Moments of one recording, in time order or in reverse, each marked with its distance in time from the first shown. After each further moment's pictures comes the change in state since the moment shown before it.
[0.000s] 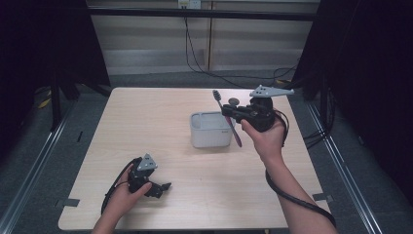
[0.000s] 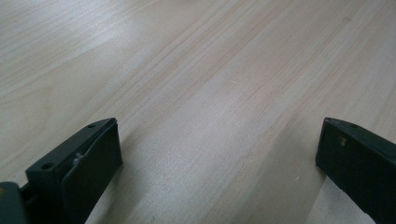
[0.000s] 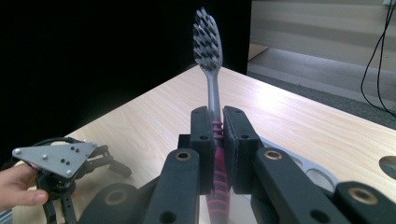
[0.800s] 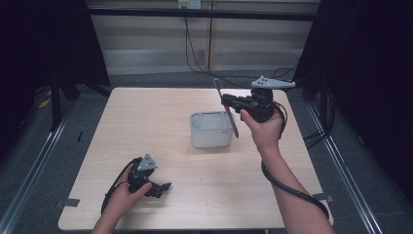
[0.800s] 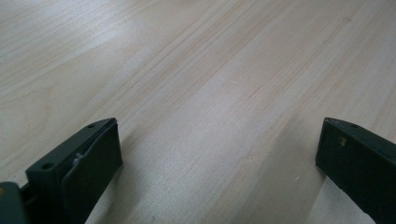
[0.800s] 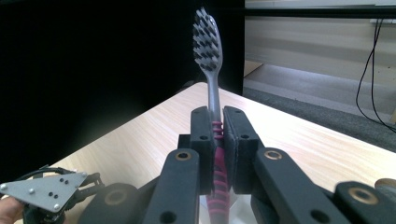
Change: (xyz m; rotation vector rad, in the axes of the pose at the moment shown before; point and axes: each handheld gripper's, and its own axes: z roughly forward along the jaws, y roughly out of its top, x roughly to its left) left arm 0.000 0.000 0.000 0.001 0.000 0.000; right arm -0.011 0.015 0.008 -0.073 -0.011 0.022
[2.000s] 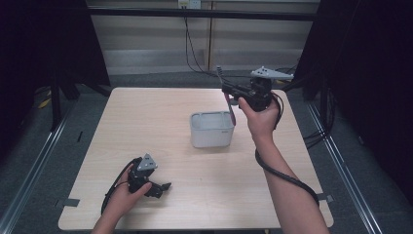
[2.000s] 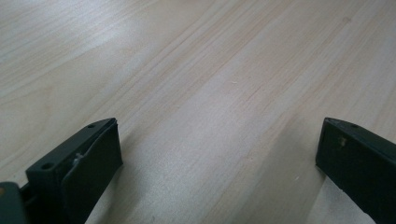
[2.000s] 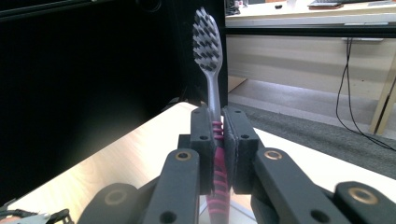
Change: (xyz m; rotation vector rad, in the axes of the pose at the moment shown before) left arm 0.000 0.000 0.000 0.000 0.002 0.000; right arm -0.020 0.012 0.018 -0.069 -0.063 0.013
